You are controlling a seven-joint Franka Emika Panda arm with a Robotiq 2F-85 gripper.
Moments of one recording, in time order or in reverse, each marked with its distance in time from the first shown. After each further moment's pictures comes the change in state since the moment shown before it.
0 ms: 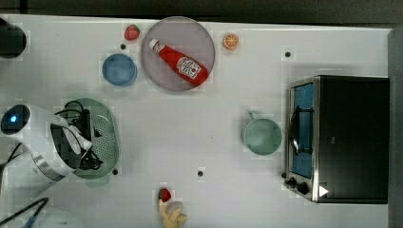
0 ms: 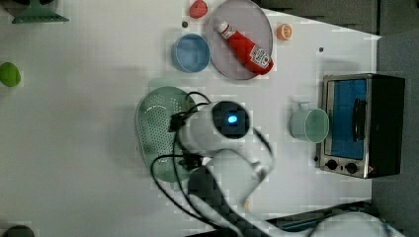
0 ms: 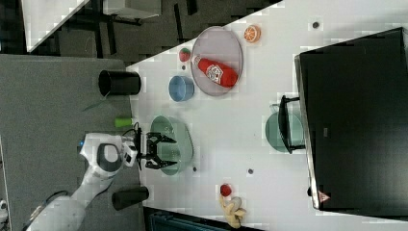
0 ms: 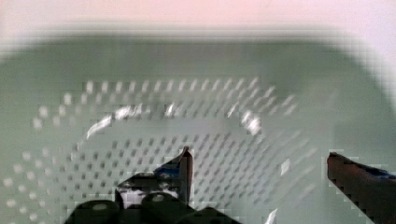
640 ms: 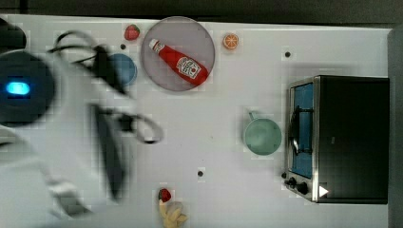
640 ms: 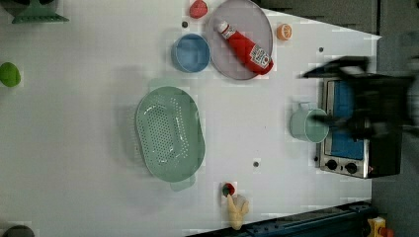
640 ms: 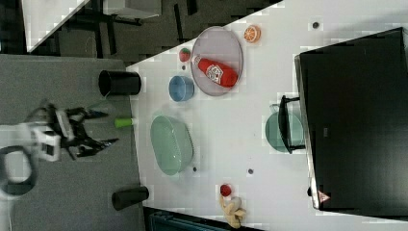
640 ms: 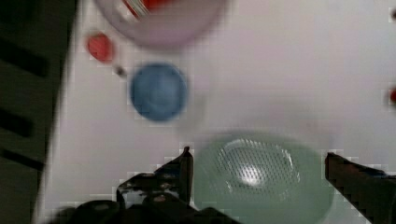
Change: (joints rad) arm -0.028 -0.581 -0.333 0.081 0.013 -0.263 -0.490
